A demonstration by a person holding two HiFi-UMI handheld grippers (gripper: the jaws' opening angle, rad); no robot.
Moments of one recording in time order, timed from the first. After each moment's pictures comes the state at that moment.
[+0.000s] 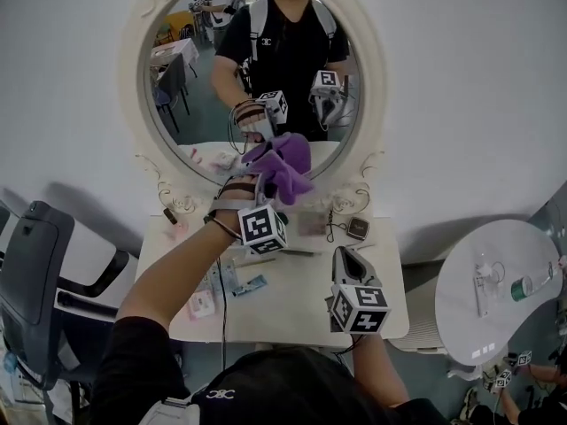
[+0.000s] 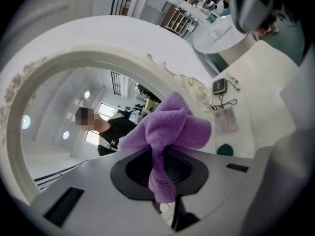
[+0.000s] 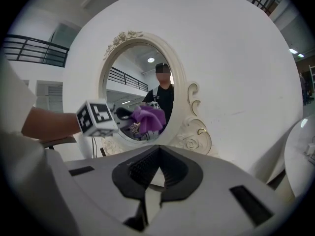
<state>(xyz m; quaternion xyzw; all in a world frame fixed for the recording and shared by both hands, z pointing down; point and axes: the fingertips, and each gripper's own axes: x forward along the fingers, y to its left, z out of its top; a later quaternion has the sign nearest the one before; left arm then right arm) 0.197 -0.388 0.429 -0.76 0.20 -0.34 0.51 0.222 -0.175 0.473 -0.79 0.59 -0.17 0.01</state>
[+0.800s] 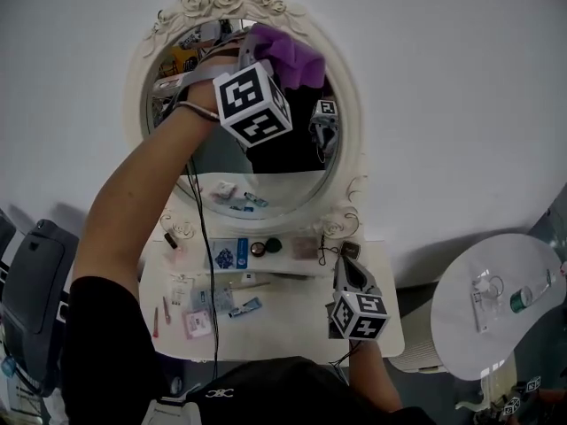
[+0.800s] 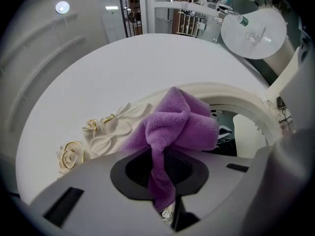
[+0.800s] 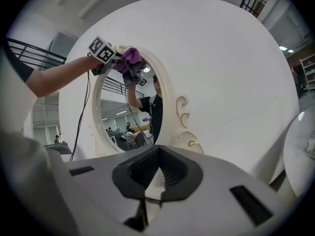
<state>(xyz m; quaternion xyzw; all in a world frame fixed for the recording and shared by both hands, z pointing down) 0.250 -0.387 0.054 -0.71 0.31 -0.19 0.60 0.259 -0.168 0.446 -0.80 0.57 -0.15 0.06</state>
